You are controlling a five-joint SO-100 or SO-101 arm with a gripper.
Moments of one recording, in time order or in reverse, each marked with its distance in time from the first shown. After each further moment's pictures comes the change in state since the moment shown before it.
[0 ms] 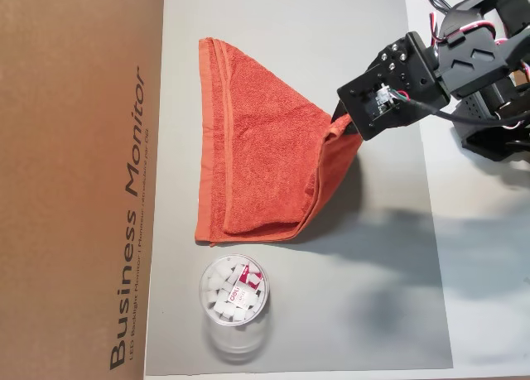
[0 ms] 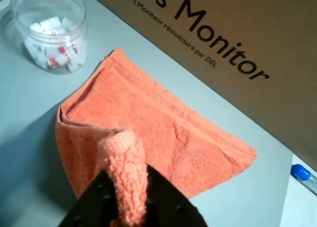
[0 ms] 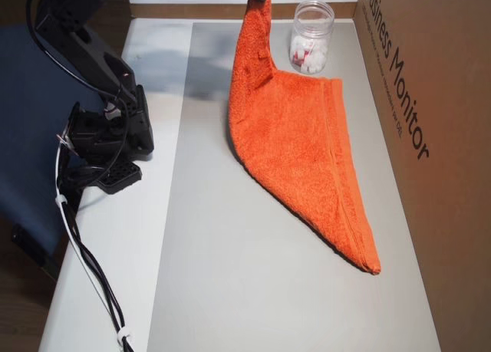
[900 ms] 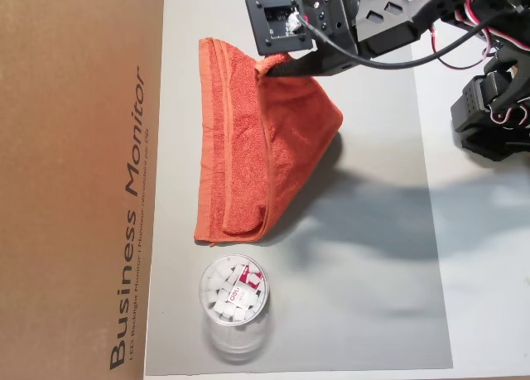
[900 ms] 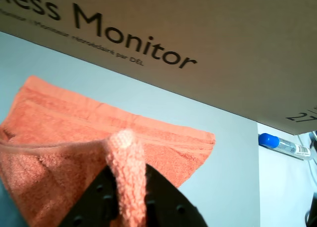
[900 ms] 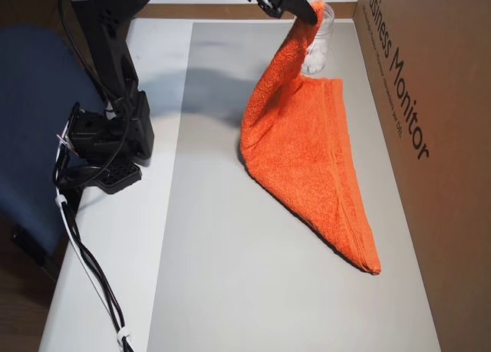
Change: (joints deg) arm 15.0 -26.4 -28.9 0.0 3.9
